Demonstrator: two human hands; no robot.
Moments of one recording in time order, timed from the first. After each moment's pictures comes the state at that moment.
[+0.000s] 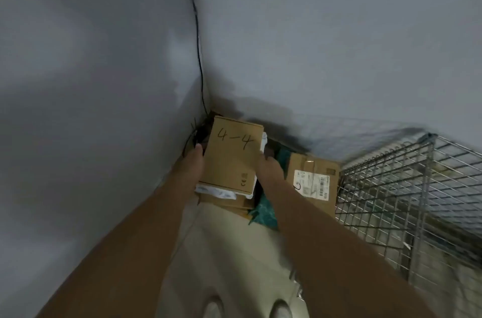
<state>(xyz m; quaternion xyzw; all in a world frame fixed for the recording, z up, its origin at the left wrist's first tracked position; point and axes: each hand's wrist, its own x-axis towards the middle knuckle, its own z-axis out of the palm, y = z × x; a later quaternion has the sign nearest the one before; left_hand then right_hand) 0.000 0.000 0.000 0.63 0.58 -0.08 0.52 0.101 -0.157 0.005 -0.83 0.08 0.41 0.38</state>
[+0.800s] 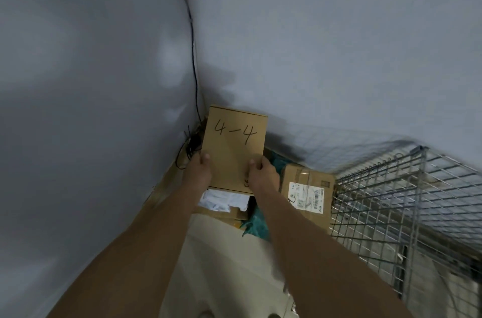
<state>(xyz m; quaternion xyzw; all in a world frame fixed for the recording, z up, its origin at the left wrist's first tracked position) 0.020 -0.019 0.021 0.69 0.53 -0.06 0.50 0.110 -0.141 -0.002 -0.86 0.05 0.33 0.38</state>
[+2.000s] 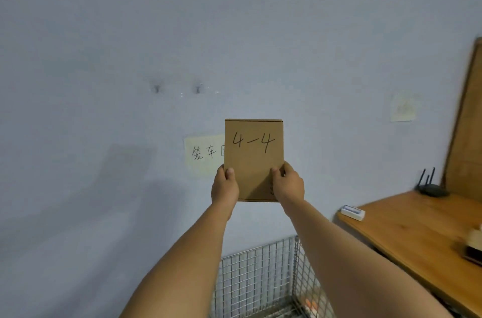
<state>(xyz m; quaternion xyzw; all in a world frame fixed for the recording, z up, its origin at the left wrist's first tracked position) 0.024 -0.638 0.610 0.79 -0.02 0.13 0.60 0.001 -0.788 0.615 -0.81 0.14 -0.28 0.49</state>
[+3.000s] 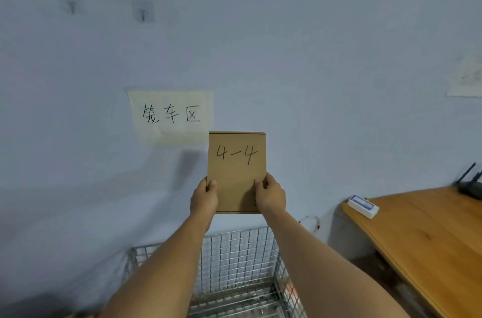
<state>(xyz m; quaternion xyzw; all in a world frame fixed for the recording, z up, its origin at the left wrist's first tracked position) 0.241 -0.787 0.435 0.77 0.13 0.06 0.62 0.219 -0.952 0.467 -0.85 0.11 -0.13 0.50</state>
